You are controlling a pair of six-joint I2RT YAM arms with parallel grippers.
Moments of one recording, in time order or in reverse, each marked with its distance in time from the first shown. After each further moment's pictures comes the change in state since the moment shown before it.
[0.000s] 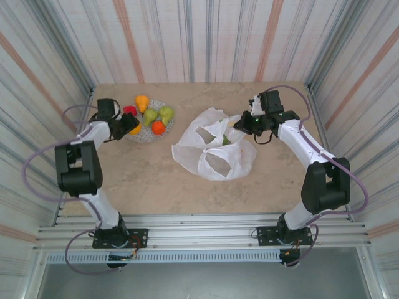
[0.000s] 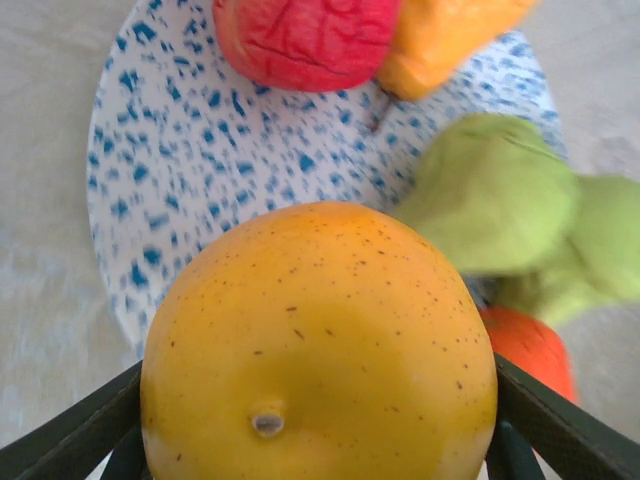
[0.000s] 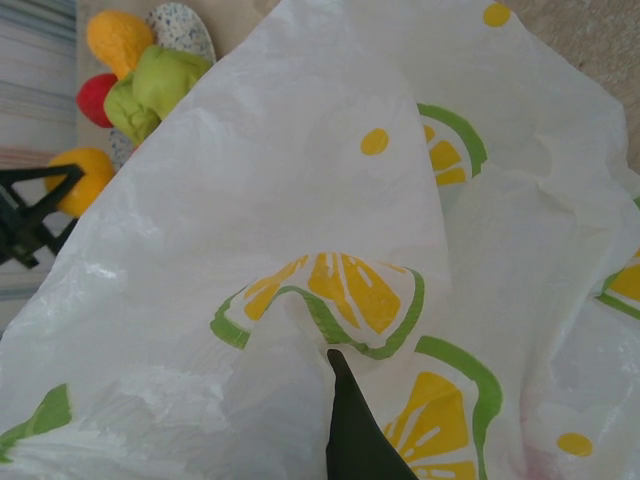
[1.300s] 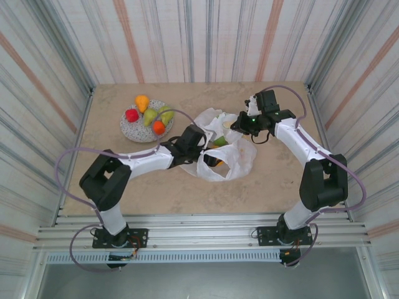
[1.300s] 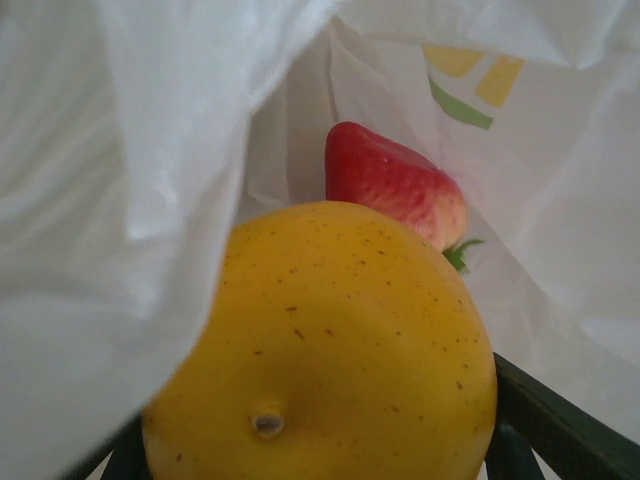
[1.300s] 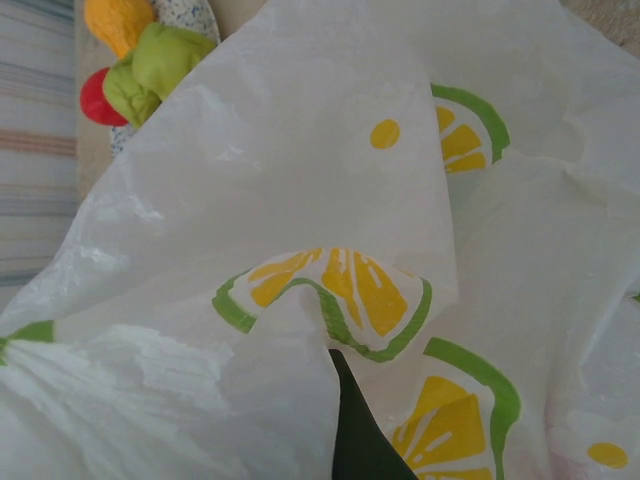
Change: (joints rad) left arm -0.884 0.035 -0.069 0.231 0.001 0.082; right arm 0.026 0.032 0.019 -0.006 -0.009 0.001
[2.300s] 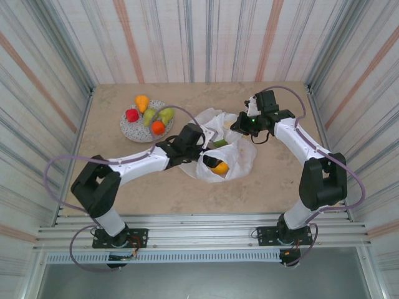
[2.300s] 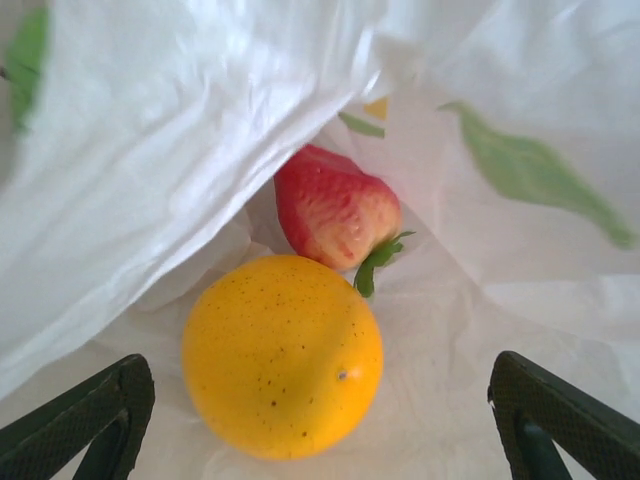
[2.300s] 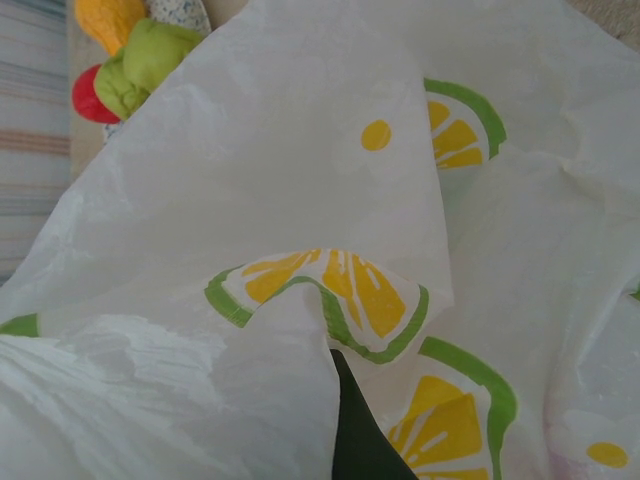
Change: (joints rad) left arm 0.004 -0.134 -0.018 -0.057 0.009 0.094; right arm -0.002 0.011 0.000 -0.002 0.000 -0.001
